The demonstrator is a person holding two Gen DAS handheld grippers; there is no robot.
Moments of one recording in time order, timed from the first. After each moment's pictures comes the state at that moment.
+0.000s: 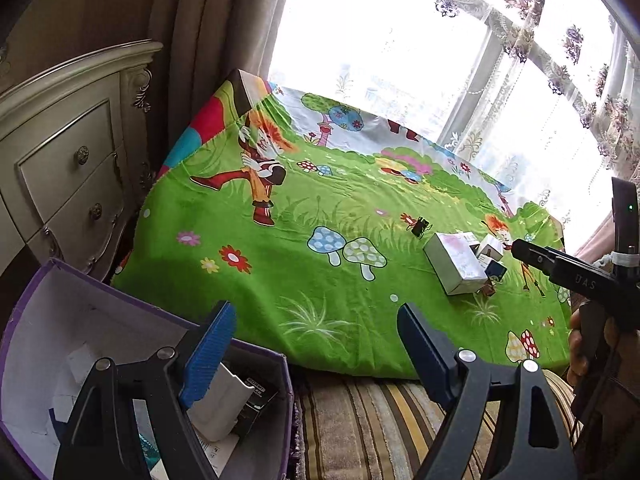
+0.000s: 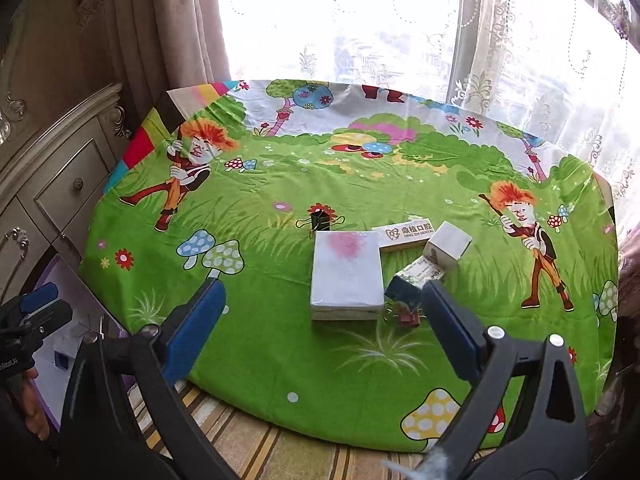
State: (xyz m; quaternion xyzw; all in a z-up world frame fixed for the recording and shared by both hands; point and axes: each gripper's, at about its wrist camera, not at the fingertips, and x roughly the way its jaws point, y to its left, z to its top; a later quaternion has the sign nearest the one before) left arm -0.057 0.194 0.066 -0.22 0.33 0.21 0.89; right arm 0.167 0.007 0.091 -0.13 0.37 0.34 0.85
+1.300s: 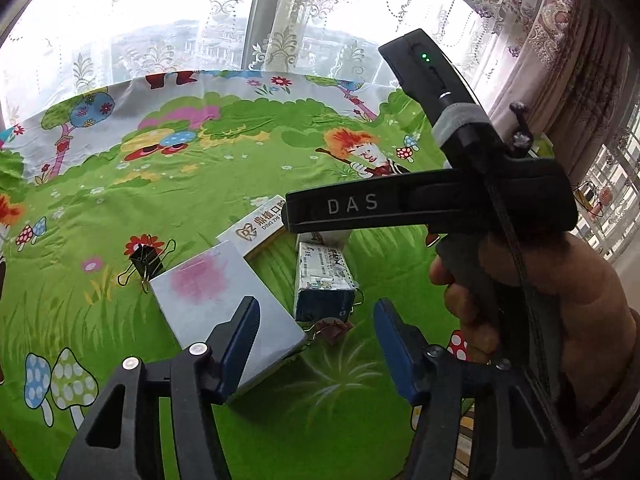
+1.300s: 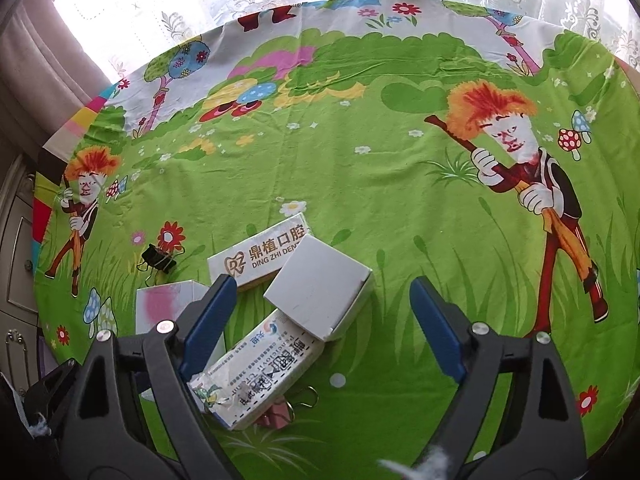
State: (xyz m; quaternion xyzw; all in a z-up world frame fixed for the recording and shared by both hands) left arm 0.197 0.061 0.029 -0.10 0.42 -0.06 0.90; right arm 0.343 -0.015 0.004 -0.05 0.53 0.28 0.80
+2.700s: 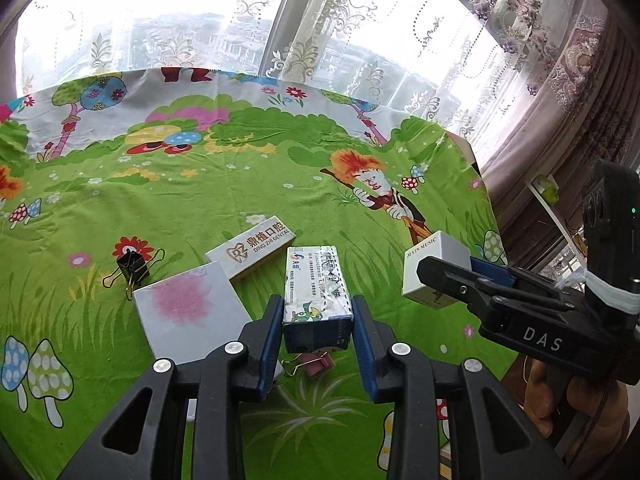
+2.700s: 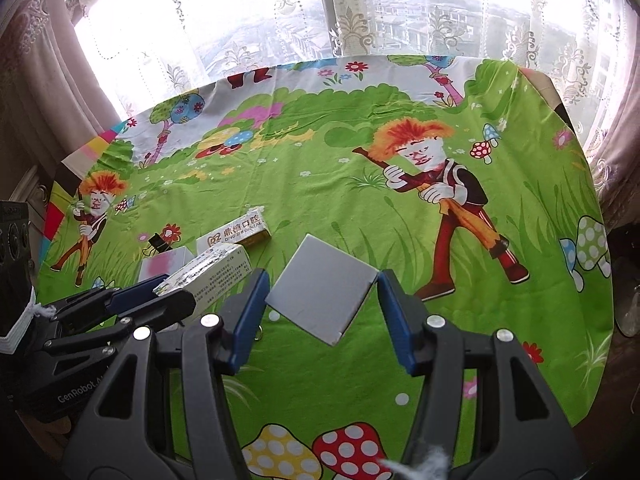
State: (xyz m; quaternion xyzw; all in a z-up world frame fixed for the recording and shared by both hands) left arm 0.206 0.064 0.038 -0.17 0.40 -0.03 0.90; right arm 0.287 -0.108 0.044 -0.03 0.43 0.26 0.86
